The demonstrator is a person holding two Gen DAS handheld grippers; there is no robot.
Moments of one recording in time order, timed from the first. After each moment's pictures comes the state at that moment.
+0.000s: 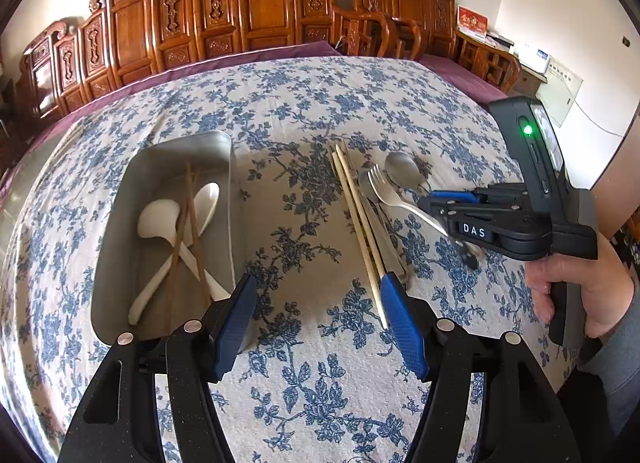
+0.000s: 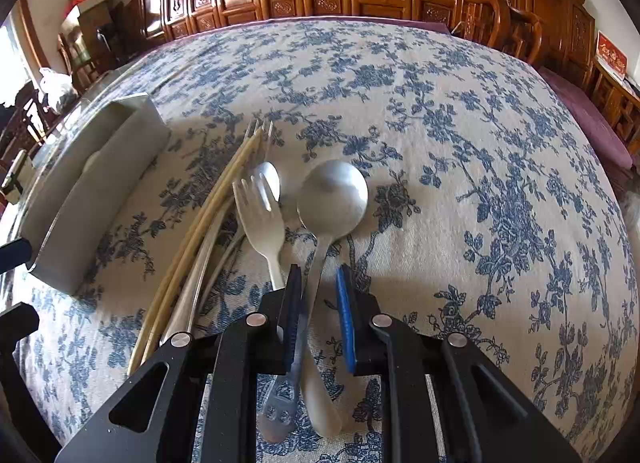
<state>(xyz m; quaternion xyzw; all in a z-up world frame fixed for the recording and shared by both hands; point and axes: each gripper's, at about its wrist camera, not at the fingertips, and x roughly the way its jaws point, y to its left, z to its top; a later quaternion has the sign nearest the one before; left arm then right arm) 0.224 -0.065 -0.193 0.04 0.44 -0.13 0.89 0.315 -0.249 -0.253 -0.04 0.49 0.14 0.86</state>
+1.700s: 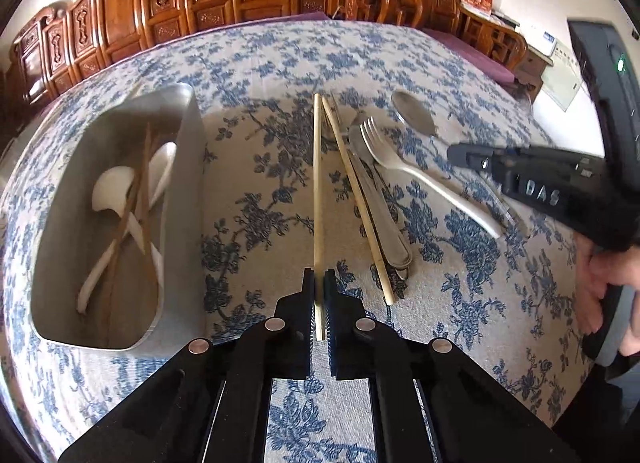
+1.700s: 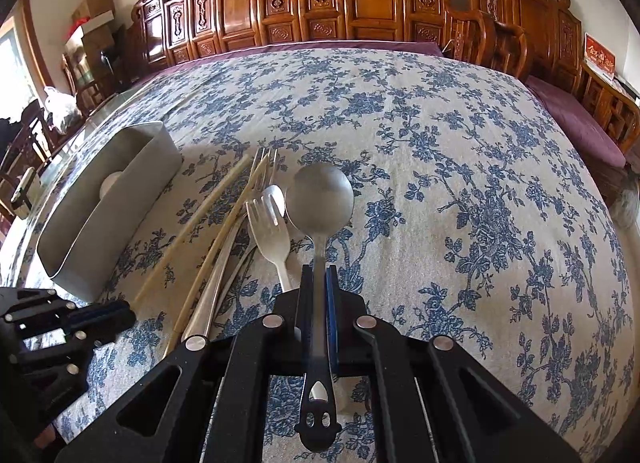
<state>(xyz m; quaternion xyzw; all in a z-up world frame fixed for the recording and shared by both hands) 0.240 -0.083 -0.236 0.04 0.48 -0.13 0.87 0.295 -0.257 -0.233 -0.01 0.45 0.14 0.88</state>
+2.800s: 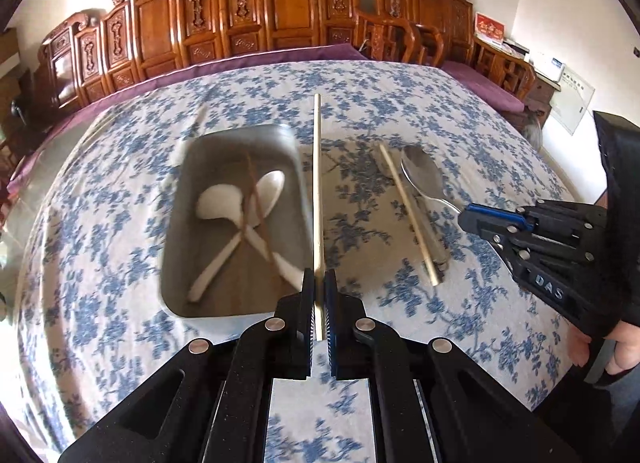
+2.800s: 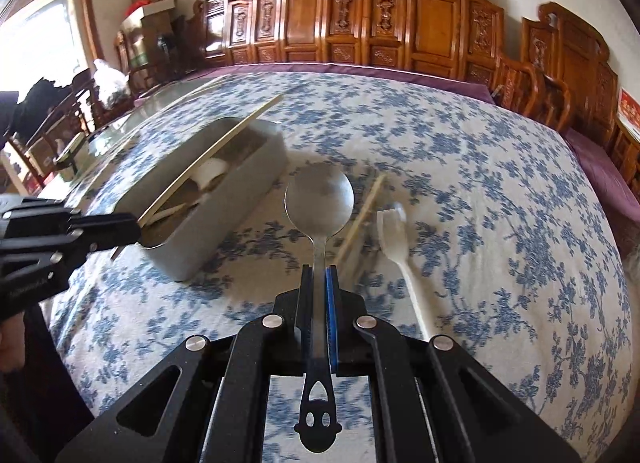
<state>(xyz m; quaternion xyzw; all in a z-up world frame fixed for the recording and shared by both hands) 0.207 -0.007 -0.177 0.03 0.45 -0.10 0.89 0.234 -0.185 -0.197 -0.06 0.41 0.22 0.88</state>
